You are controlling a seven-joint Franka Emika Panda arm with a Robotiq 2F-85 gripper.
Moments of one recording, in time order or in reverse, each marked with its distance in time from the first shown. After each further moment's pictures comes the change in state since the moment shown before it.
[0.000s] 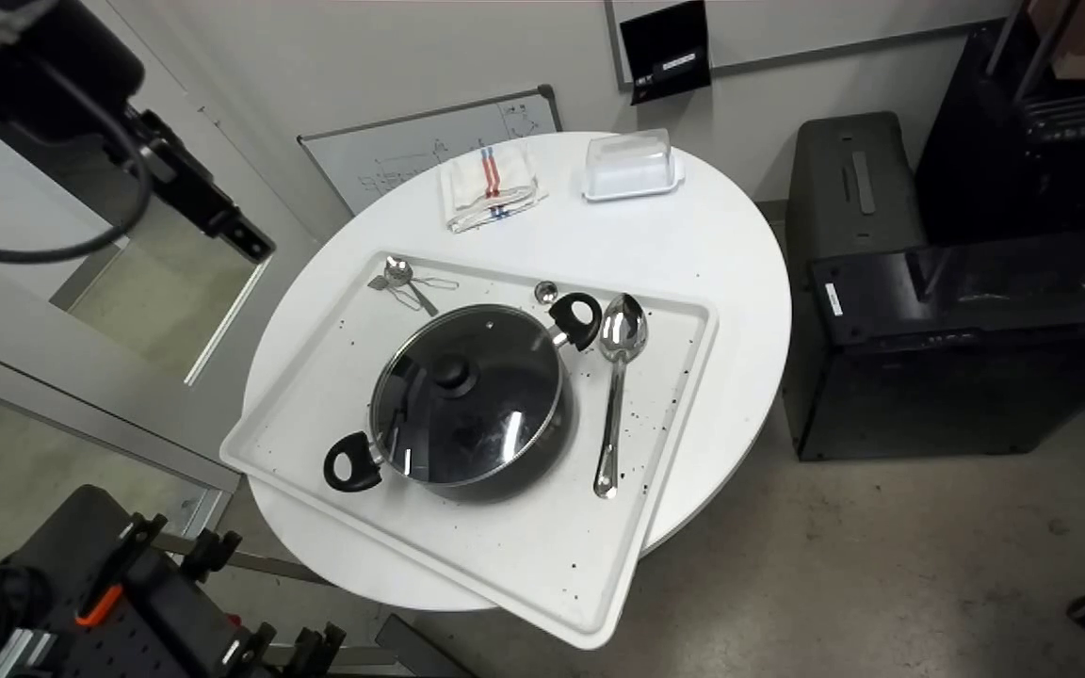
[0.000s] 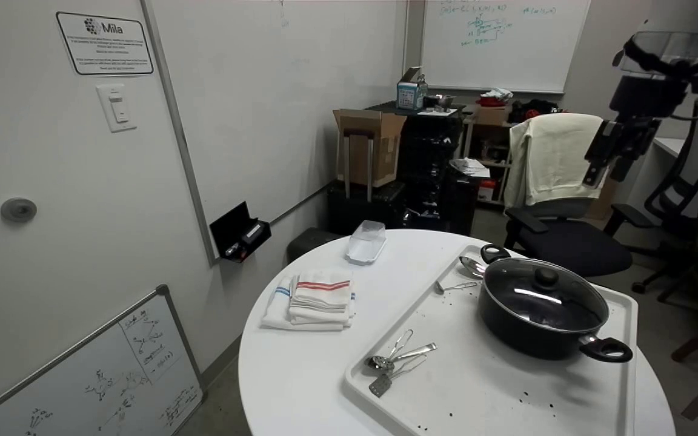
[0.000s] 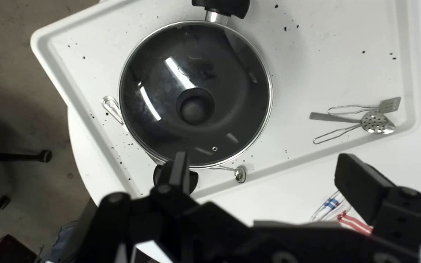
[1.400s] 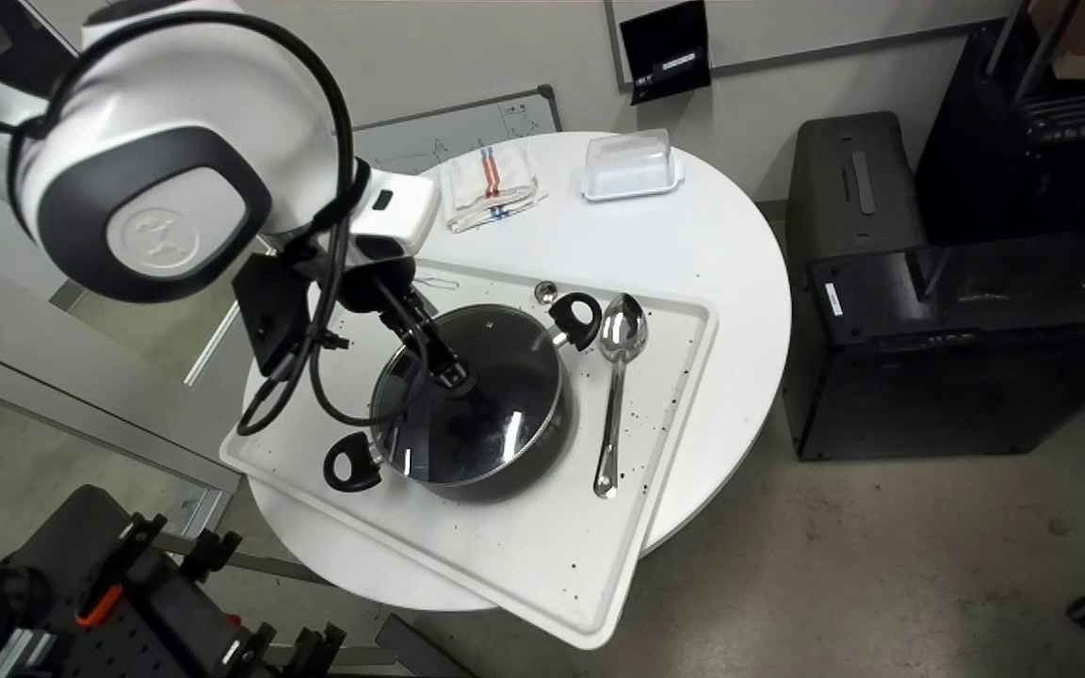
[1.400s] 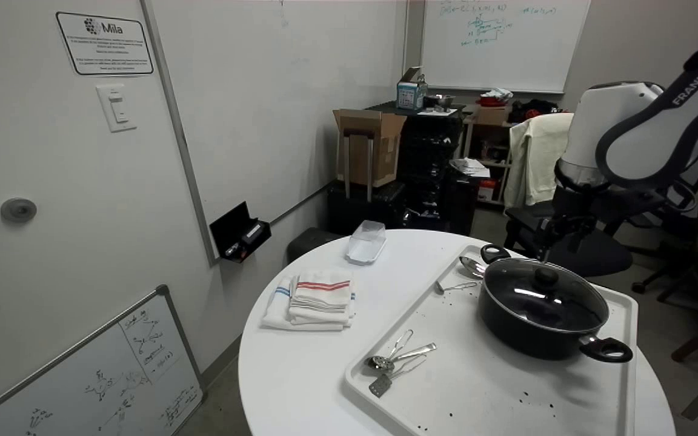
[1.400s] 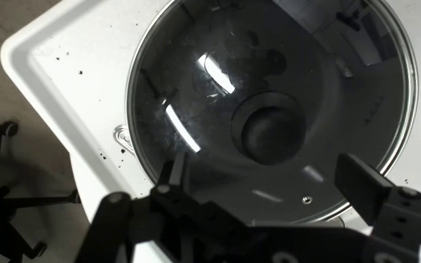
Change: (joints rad) arm 0.021 0.592 -0.115 0.179 -0.020 0.331 0.073
